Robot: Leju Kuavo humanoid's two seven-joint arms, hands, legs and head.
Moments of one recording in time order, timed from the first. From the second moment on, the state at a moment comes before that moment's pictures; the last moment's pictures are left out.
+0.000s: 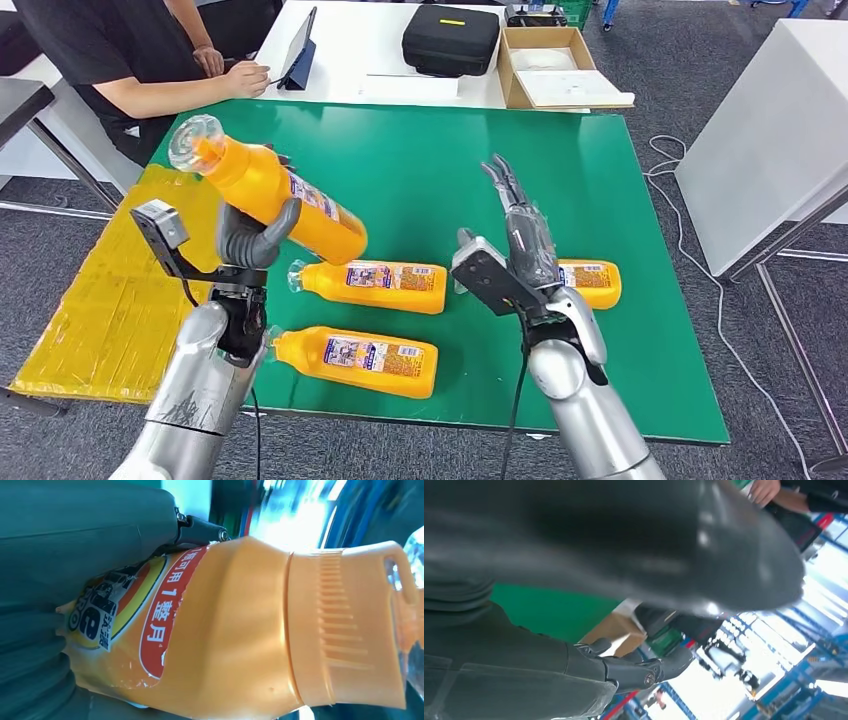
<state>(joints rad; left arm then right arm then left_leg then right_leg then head) -0.44 -0.13 -0.05 -1.22 0.18 -0.09 -0.47 -0.32 0.04 0.40 -1.41 0.73 -0.06 -0.11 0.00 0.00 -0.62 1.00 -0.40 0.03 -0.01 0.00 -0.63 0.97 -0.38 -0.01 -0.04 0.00</state>
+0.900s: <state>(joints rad) -0.46 0.04 0.08 -1.07 -1.56 0.69 -0.20 -0.11 -0.17 0.36 -1.64 0.57 -0.05 -0.20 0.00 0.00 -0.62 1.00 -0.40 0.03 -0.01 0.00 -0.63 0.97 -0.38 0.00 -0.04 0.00</state>
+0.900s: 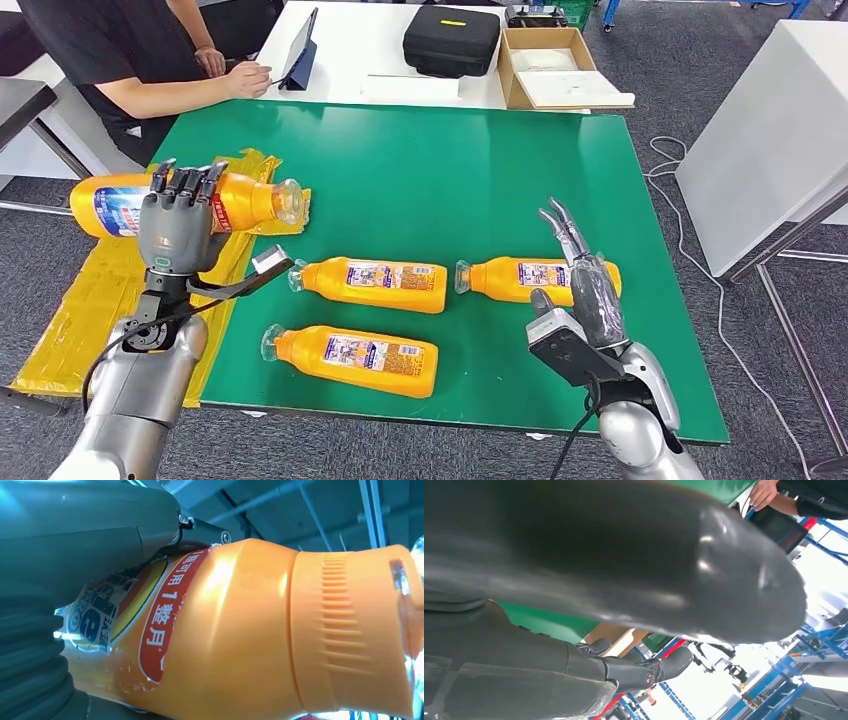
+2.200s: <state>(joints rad) -0.69 0.05 -0.25 -0.34 -1.56 0.68 0.13 -0.18 -0.18 0.52 -1.59 0.59 -0.03 -0.20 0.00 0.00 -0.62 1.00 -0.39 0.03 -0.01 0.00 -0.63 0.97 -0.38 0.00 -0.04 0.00</state>
